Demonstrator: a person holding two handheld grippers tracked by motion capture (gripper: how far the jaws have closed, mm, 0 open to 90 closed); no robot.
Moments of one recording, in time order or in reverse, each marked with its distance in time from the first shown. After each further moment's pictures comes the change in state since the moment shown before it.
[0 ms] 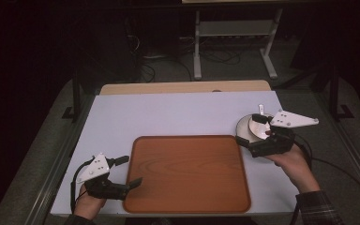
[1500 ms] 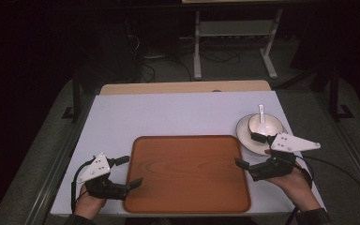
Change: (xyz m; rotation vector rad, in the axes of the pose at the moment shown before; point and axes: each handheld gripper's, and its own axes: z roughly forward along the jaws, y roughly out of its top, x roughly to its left) left arm 0.000 0.000 0.001 0.005 -0.004 0.007; right arm 0.036 -0.031 -0.018 -0.003 0.035 -0.010
